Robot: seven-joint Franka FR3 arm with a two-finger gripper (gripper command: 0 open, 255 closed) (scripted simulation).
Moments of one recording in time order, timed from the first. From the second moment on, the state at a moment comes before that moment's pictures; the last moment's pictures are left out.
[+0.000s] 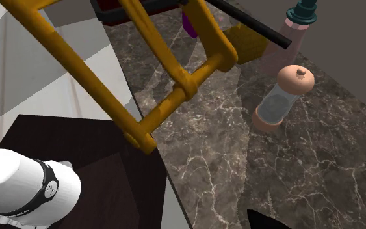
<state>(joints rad) 0.00 -0.88 0.39 -2.45 0.35 2.01 0.99</state>
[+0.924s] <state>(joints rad) -0.05 -1.20 0.02 -2.62 0.18 1.80 0.71</state>
